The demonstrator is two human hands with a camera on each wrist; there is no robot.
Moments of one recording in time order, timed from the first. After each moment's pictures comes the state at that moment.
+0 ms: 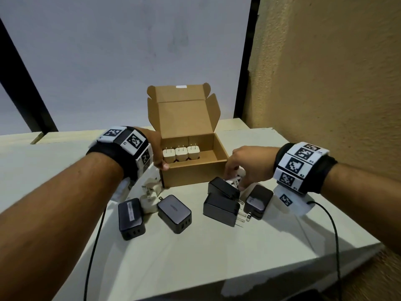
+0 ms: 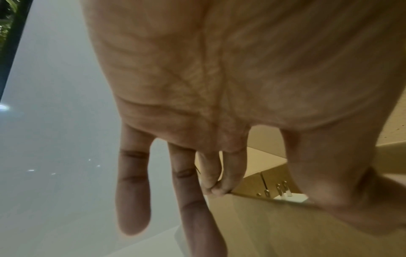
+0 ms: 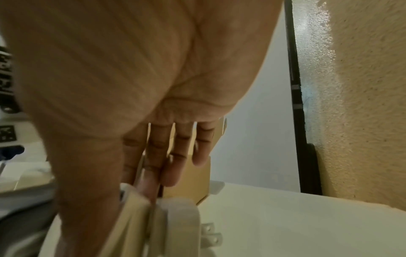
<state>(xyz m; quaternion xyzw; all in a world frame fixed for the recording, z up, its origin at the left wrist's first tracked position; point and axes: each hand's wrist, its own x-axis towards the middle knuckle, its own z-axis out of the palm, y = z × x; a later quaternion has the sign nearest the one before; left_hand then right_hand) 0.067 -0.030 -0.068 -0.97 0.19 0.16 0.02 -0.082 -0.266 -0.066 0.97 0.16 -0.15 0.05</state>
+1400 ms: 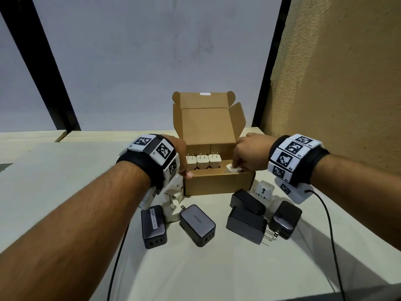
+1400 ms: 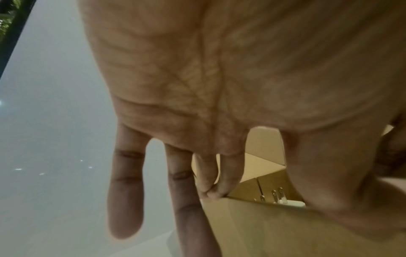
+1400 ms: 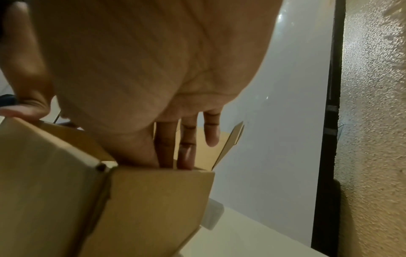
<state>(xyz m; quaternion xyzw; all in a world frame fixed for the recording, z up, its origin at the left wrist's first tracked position) 0.081 -0.027 -0.084 -0.96 0.26 0.10 0.08 -0.008 -0.244 -0.060 0.95 0.19 -0.06 0.24</state>
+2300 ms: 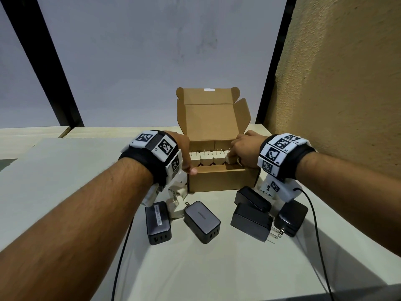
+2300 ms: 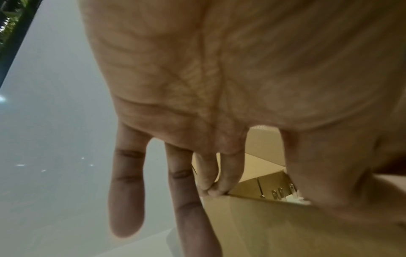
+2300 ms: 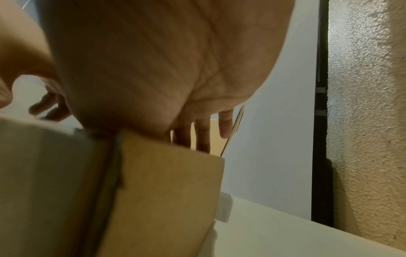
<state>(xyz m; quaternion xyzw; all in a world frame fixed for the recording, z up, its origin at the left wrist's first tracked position) 0.083 -0.028 -0.086 -0.96 0.23 0.14 0.07 0.013 -0.230 -0.072 0.95 0.14 -0.11 0.25</state>
